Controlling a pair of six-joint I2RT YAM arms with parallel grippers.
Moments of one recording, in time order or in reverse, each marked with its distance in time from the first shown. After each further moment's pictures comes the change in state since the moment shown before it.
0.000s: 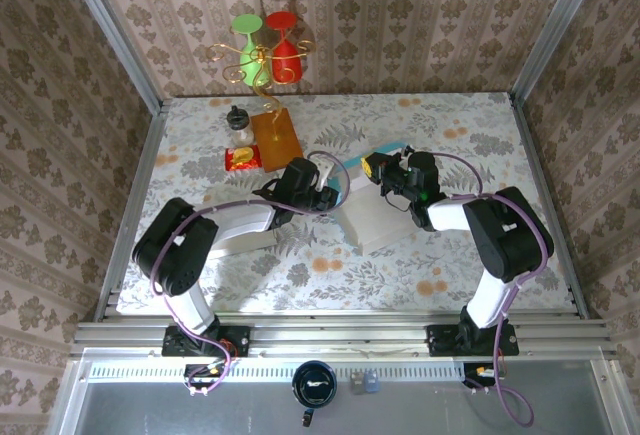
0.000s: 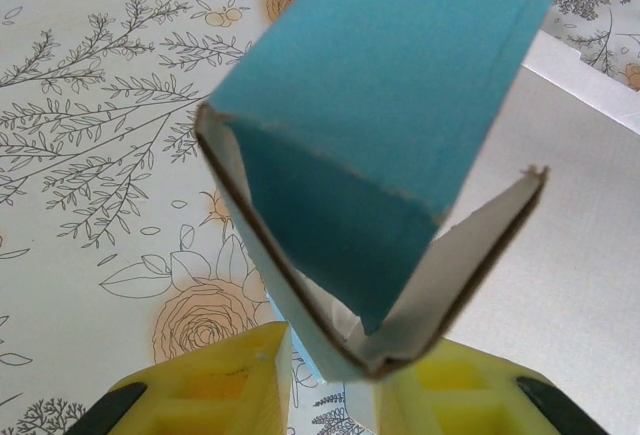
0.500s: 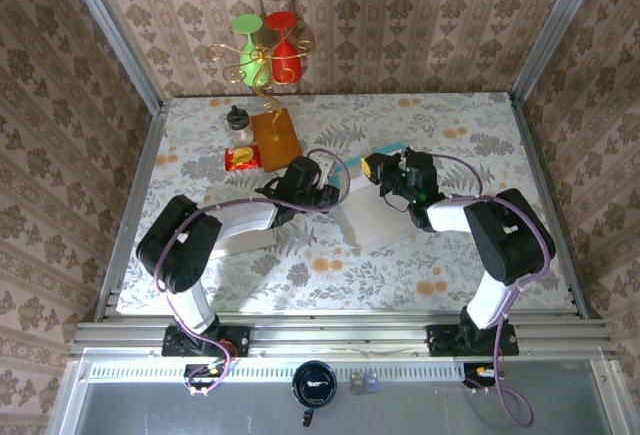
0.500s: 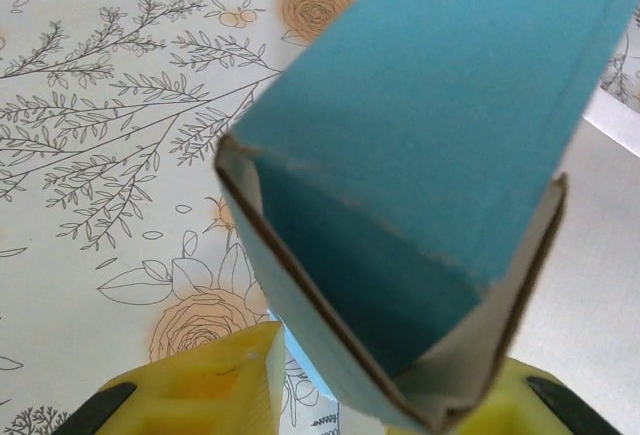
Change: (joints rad) left arm 0.001 0.029 0.024 0.005 -0.024 -0.064; right arm 0.021 -0.015 0.000 -0.023 0.052 0.022
